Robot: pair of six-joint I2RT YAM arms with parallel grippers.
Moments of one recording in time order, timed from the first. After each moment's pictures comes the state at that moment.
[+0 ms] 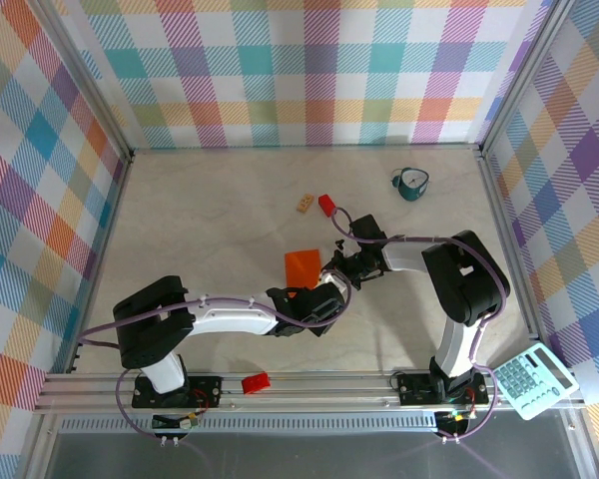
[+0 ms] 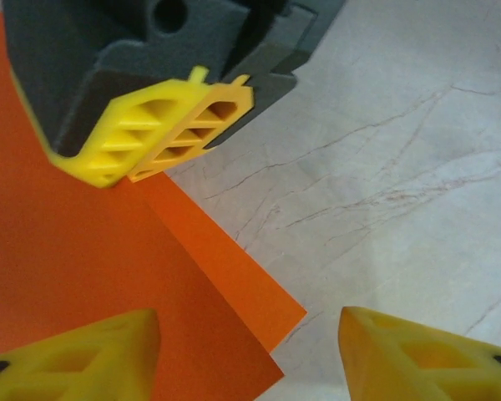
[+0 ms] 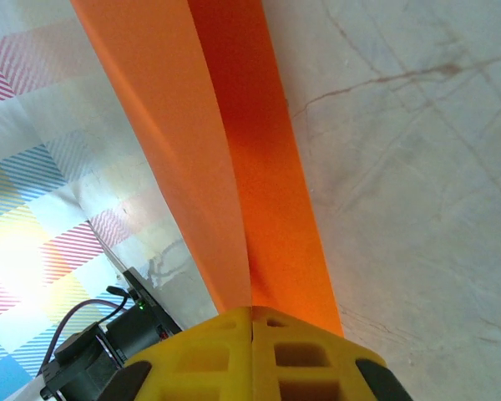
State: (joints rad) left arm -1.18 1.68 0.92 -0.28 -0.34 -0.35; right arm 0.49 1.82 0.89 -0.19 -0.80 0.81
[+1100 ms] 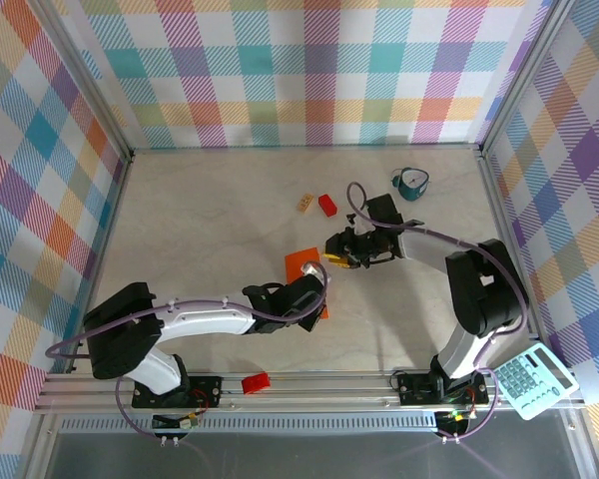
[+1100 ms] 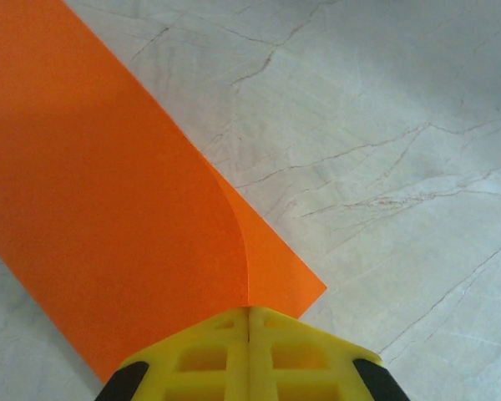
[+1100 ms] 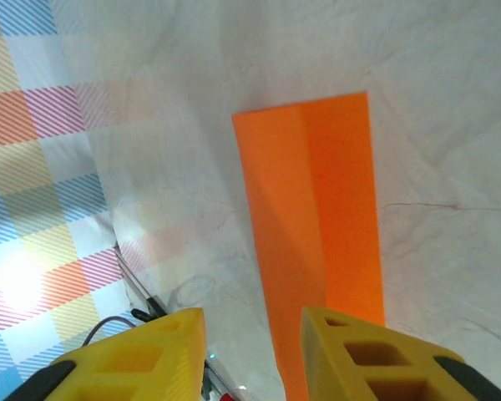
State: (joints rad) left arm -1.09 1.51 0.81 -0.22 -0.21 -0.44; right arm 0.38 1.69 0.98 -0.28 -0.77 0.69
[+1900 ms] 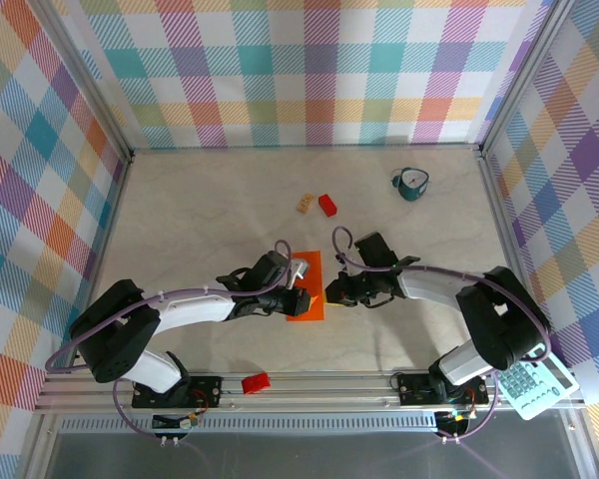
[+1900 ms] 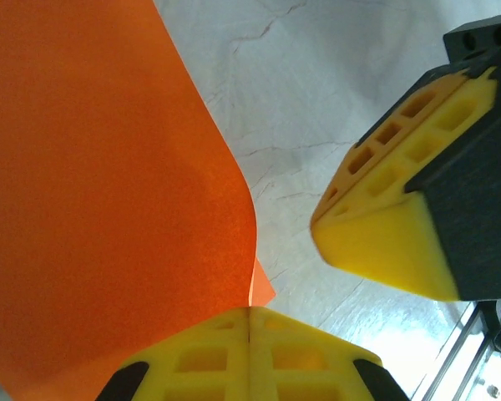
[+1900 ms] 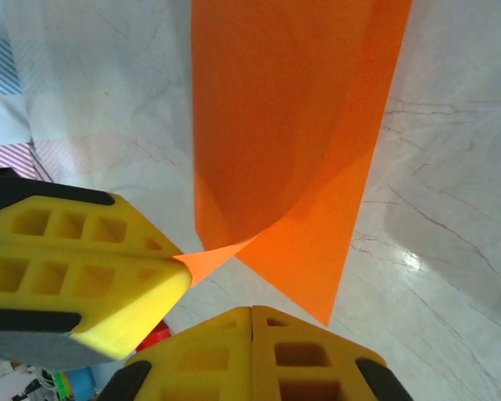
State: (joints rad) left arm -0.83 1.47 0.66 -0.03 0.31 -0.59; right arm 0.59 1.53 0.67 -0.19 -0.70 0.60
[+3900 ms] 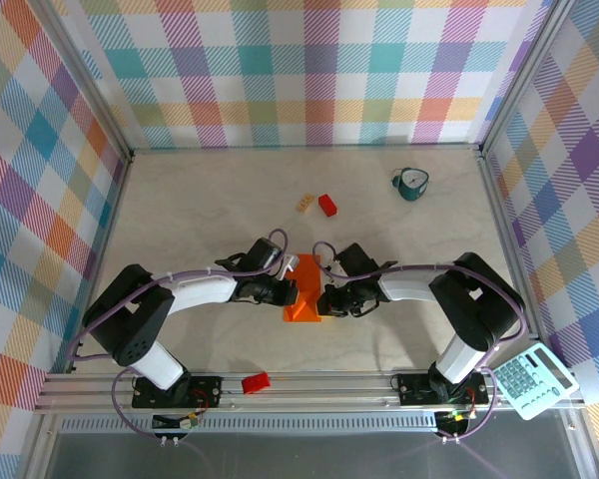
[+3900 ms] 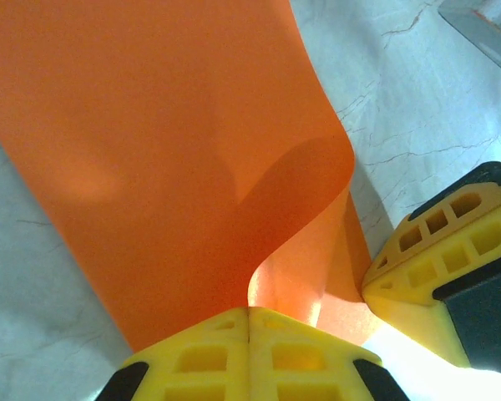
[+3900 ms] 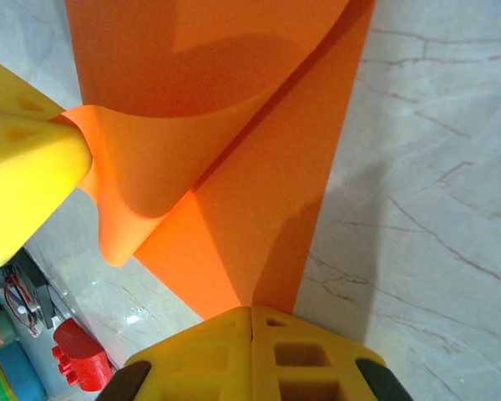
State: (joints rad) left arm -0.68 1.58 0.75 -0.20 0.35 -0.43; right arm 0.70 1.66 0.70 -0.17 -0.59 0.61
